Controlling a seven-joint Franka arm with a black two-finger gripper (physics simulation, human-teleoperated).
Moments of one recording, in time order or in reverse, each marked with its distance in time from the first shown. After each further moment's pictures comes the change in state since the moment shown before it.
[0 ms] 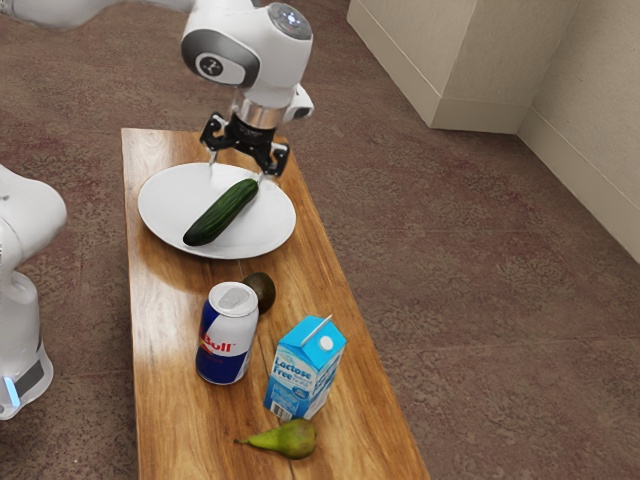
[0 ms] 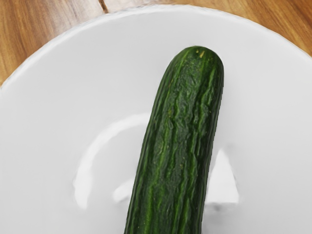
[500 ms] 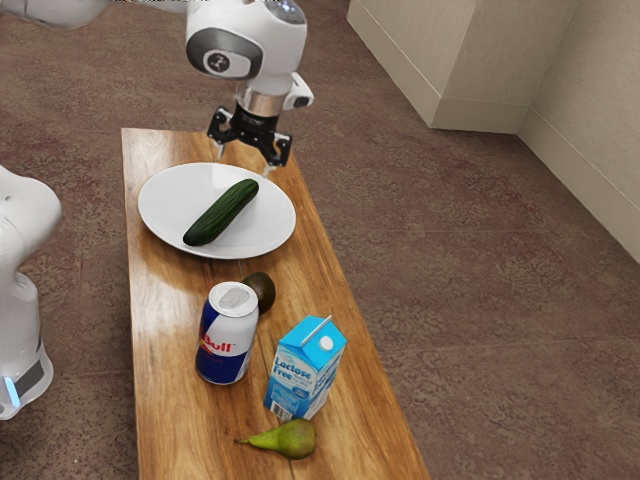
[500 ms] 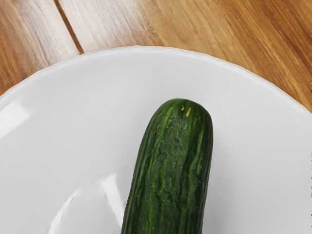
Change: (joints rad) arm 0.127 0.078 0.063 0.004 -0.070 0.176 0.211
